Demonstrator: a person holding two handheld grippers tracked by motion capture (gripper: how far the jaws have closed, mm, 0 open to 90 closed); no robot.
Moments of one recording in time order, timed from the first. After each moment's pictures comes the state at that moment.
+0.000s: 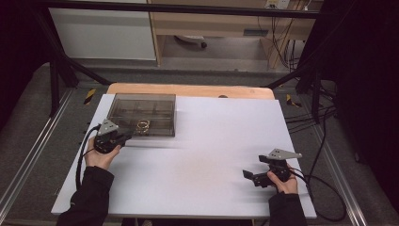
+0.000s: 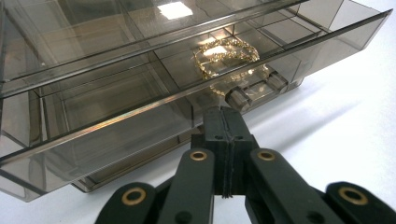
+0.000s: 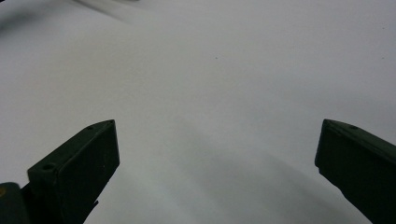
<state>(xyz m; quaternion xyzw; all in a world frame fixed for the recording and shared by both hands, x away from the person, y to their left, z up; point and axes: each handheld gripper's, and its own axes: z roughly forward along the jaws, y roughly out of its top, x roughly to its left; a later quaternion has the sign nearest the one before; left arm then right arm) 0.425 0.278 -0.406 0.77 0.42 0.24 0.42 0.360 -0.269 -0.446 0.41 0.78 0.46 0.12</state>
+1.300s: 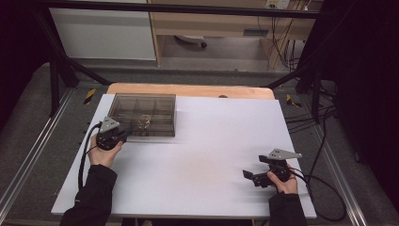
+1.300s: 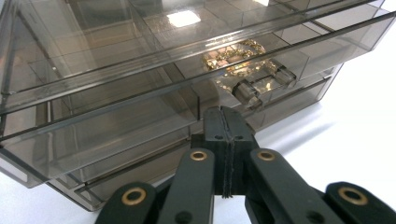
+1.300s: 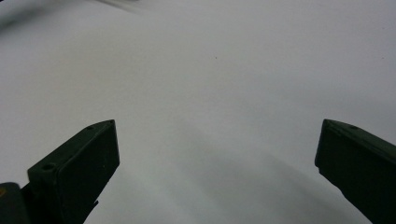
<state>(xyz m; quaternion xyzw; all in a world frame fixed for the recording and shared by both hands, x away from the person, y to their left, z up) 0.439 0.278 -0.413 0.75 0.44 0.25 0.43 0.360 -0.269 -0.446 0.41 0.78 0.46 0.12</state>
